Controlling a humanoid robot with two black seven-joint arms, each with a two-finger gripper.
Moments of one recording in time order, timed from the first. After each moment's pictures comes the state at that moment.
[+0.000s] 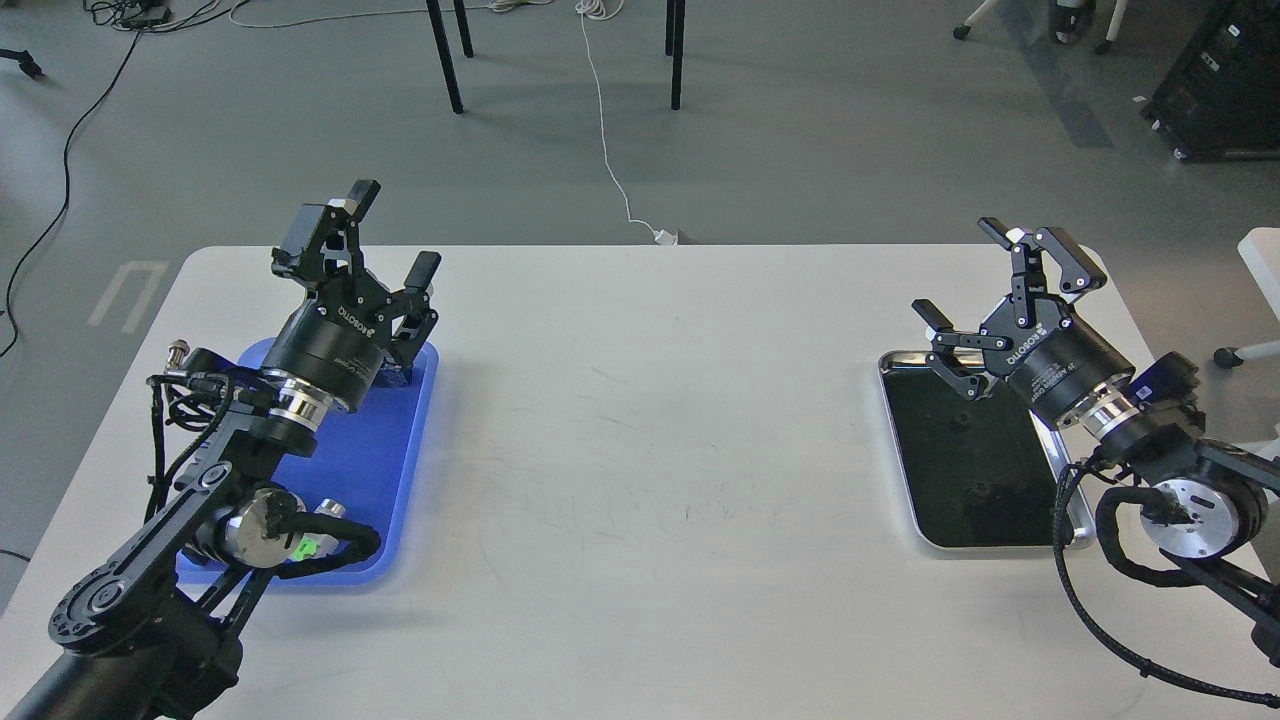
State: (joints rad) left arm -0.22 0.23 -1.18 -1.31 0.71 -0.17 -0.36; right arm 0.53 -0.70 0.48 1.20 -0.01 0.31 0.49
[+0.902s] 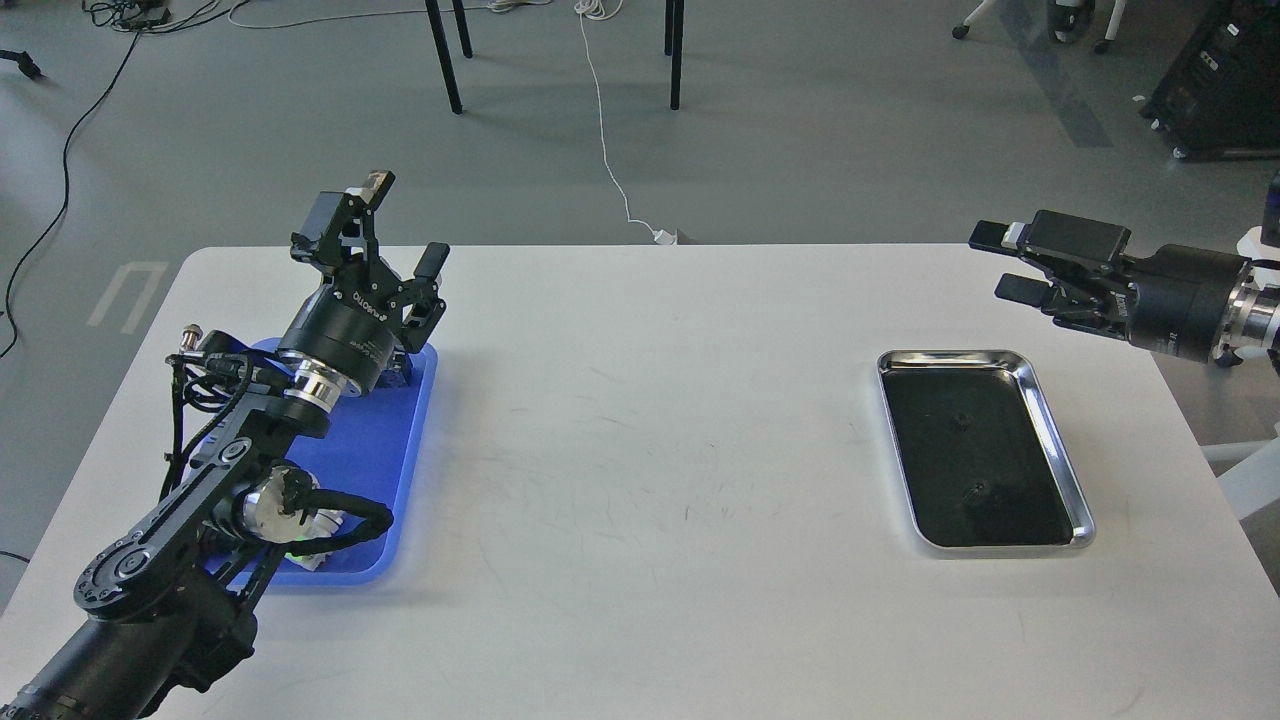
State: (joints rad) left arm -0.30 0.21 -1.16 -1.21 0.72 -0.16 -0.35; right arm 1.07 -1.03 0.10 1.20 -0.98 0.46 0.49
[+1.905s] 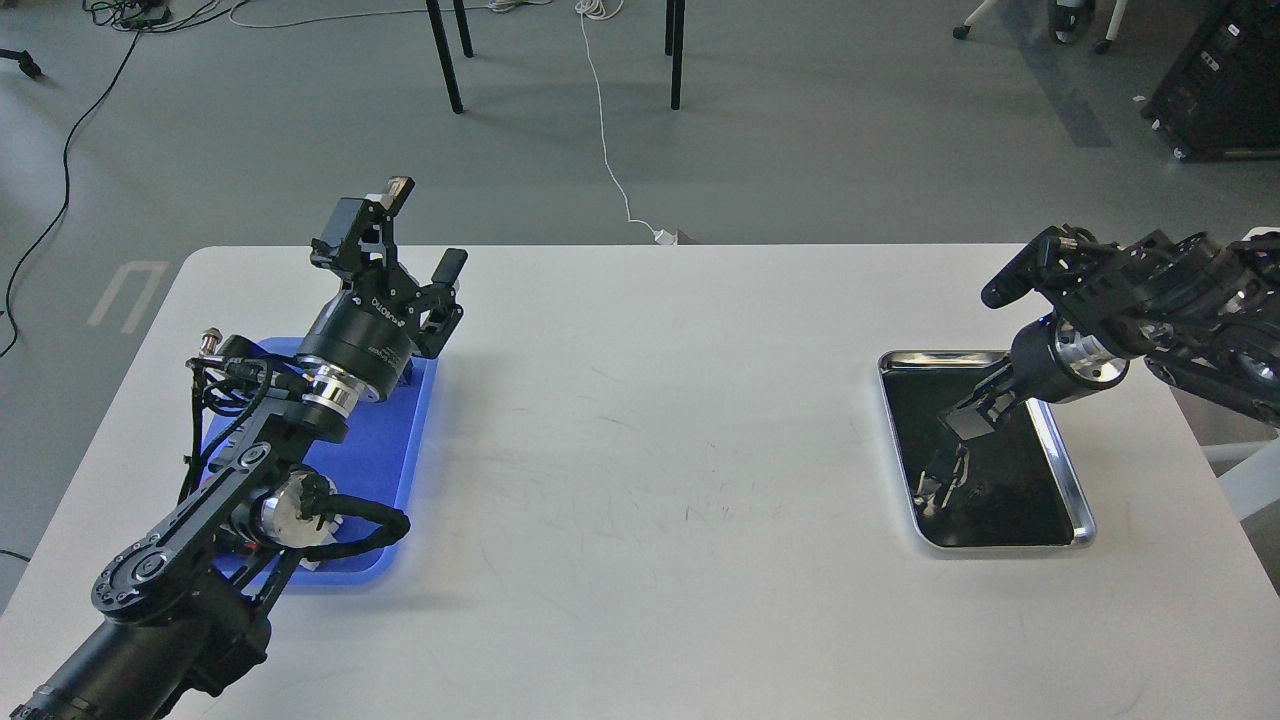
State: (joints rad) left arm -0.30 0.20 -1.13 -1.22 0.72 -0.14 -0.36; right arm 1.36 -0.50 -0.65 0.82 -1.54 0.36 0.49
